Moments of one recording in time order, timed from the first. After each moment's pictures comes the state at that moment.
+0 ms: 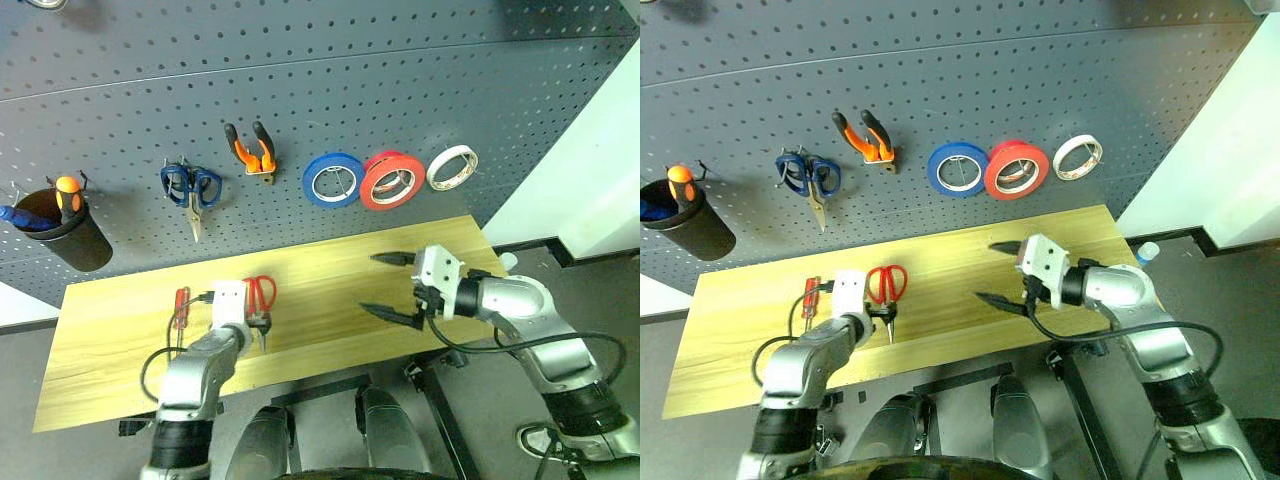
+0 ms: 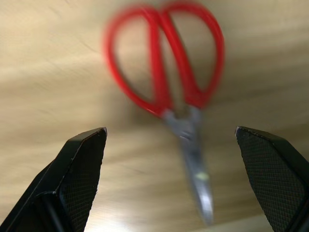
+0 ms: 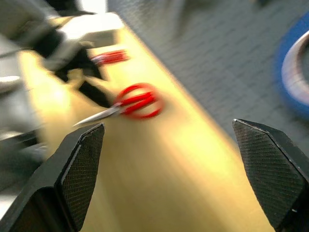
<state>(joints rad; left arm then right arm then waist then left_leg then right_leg) -0.13 0.03 0.05 -0.17 -0.17 1.11 0.08 -0.18 -0.69 0.13 -0.25 0.33 0.21 1.05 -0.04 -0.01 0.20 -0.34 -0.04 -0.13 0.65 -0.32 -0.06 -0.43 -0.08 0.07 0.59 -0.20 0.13</state>
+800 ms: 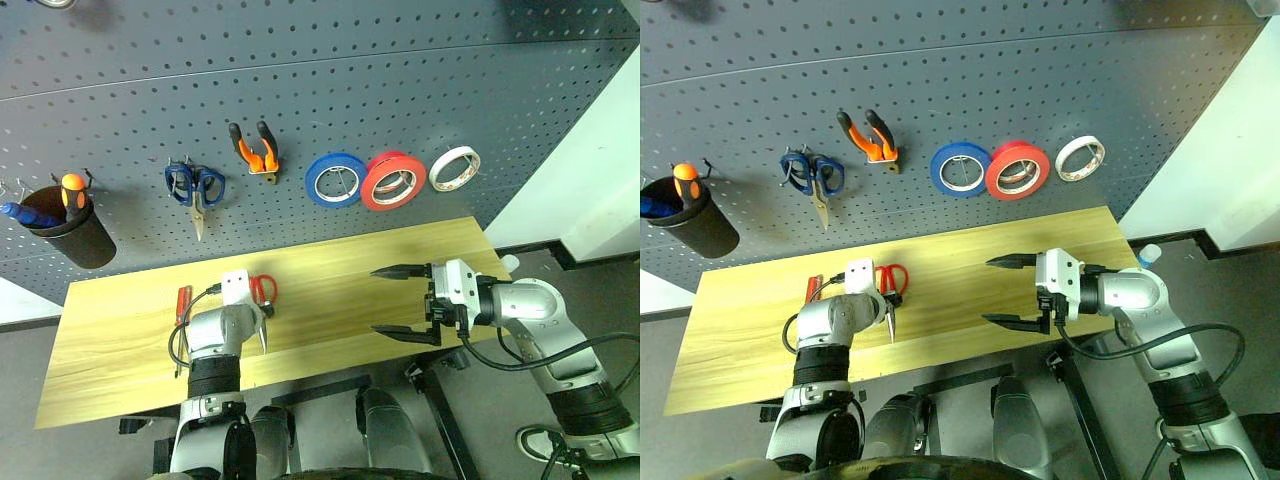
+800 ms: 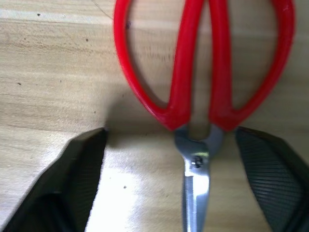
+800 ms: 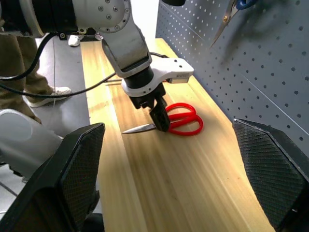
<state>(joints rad) -0.41 -0.10 0.34 0.19 -0.15 1.13 0.23 -0.18 -0.66 0.09 -0.14 0.37 0.02 1.20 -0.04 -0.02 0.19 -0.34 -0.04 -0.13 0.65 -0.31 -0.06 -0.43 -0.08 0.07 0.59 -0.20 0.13</state>
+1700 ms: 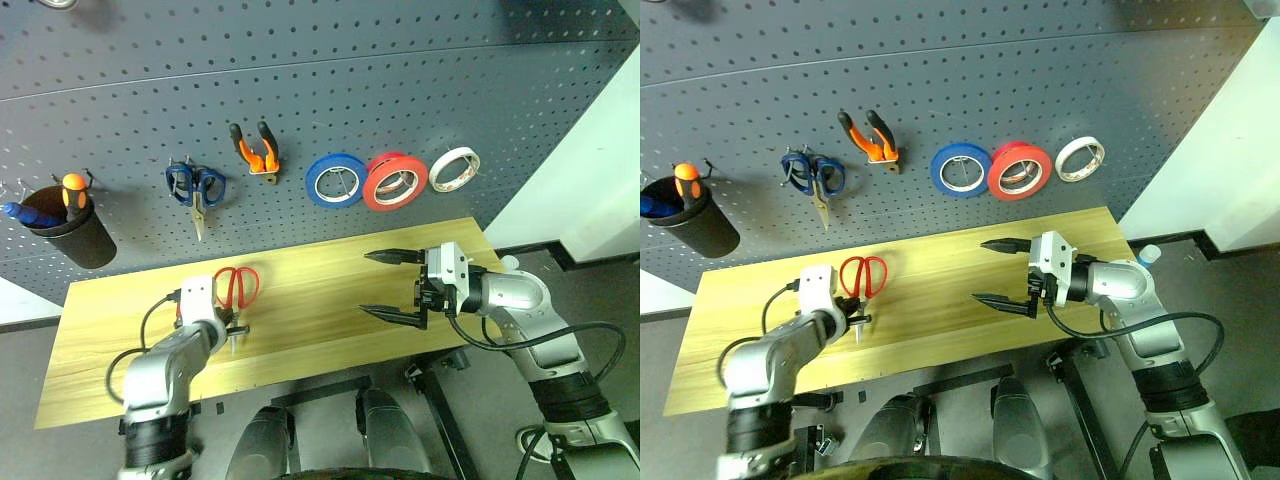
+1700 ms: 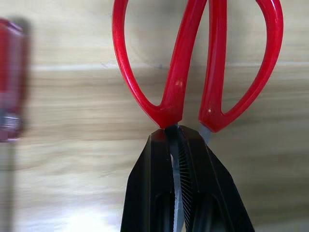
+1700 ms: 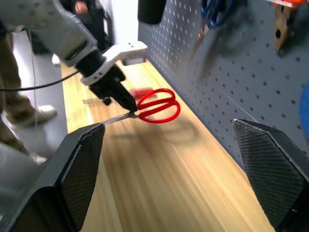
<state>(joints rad) 0.03 0.23 0.23 -0.33 -0.29 0.96 -0.20 -0.26 -0.57 0.09 -0.12 0.42 0.08 1.16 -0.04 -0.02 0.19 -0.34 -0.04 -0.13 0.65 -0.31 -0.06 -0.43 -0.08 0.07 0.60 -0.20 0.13</state>
